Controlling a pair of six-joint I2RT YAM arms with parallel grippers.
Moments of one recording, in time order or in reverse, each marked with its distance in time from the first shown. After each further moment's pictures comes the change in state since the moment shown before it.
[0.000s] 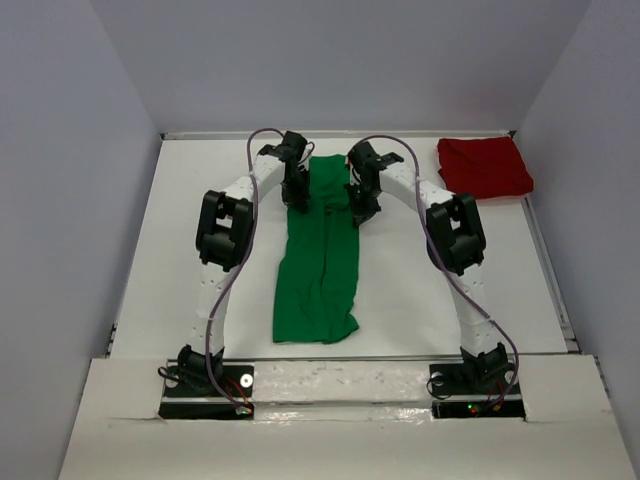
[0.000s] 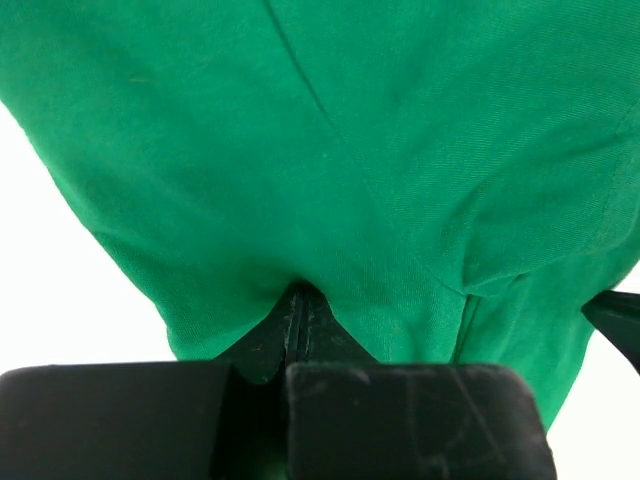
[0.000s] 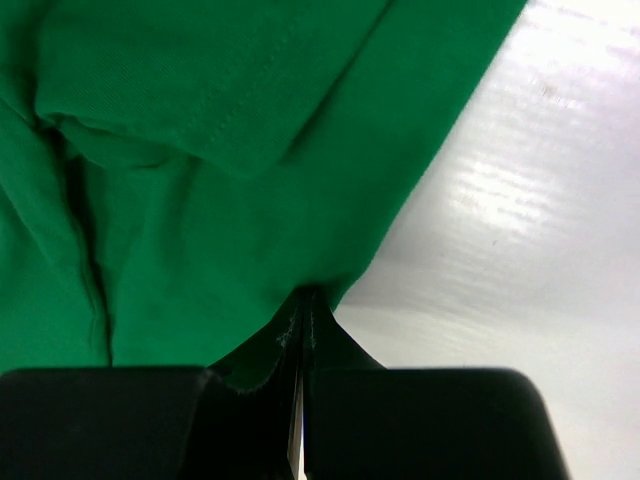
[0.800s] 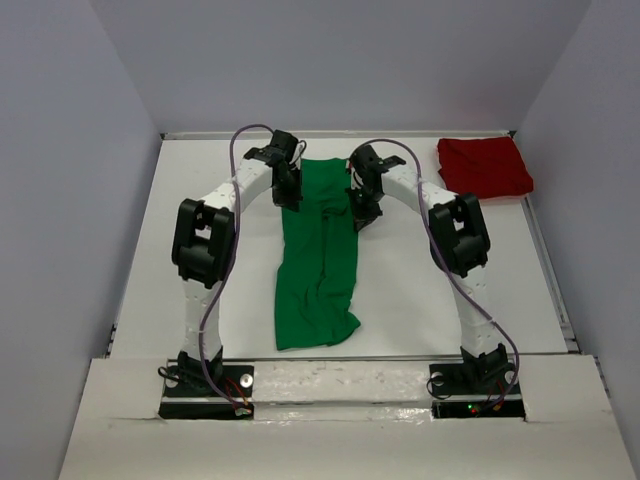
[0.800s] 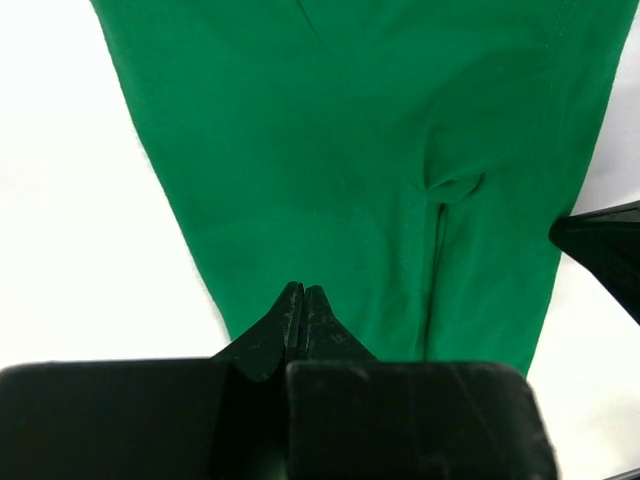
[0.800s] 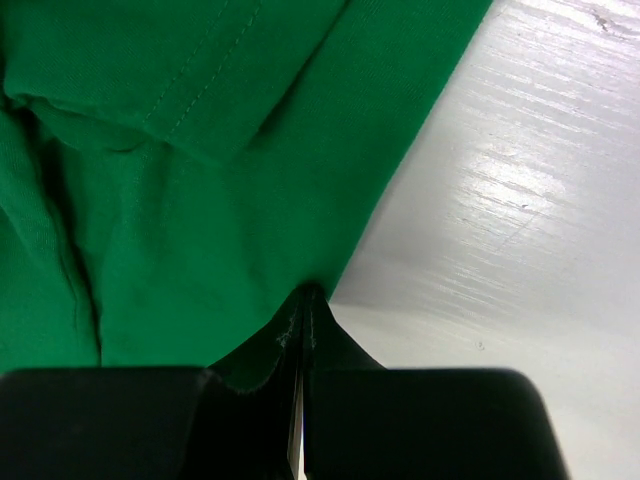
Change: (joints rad) left arm 0.003 -0.269 -0.250 0.077 -0.037 -0.002; right arm 0.000 -0.024 -0.043 0.003 -0.027 -0.009
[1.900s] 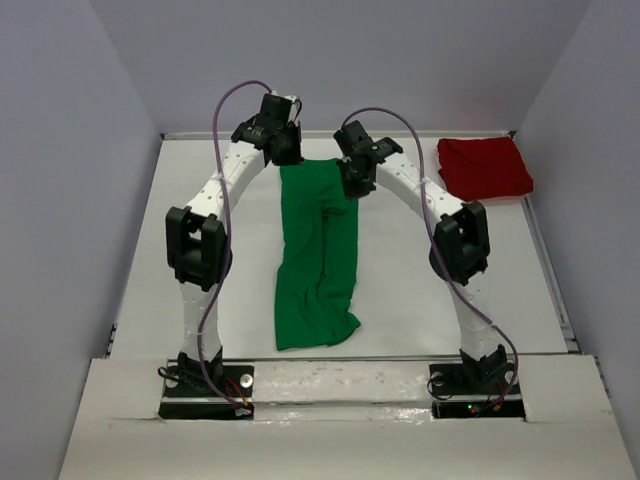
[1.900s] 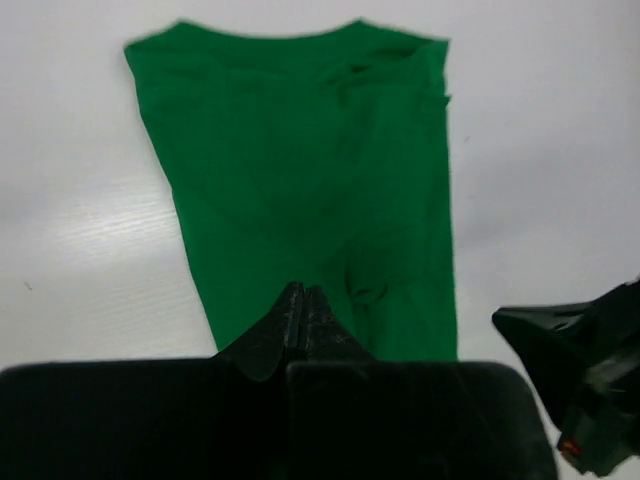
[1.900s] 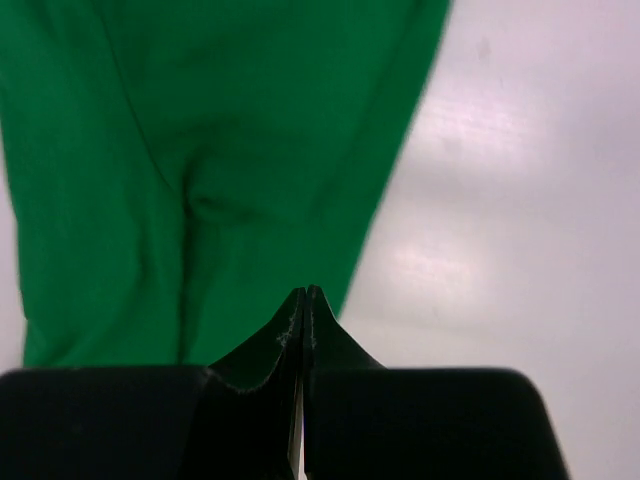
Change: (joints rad) left arm 0.000 -0.099 0.250 0.064 -0.076 0.024; right arm 0.111 -0.163 0.087 -0.045 0.366 0.083
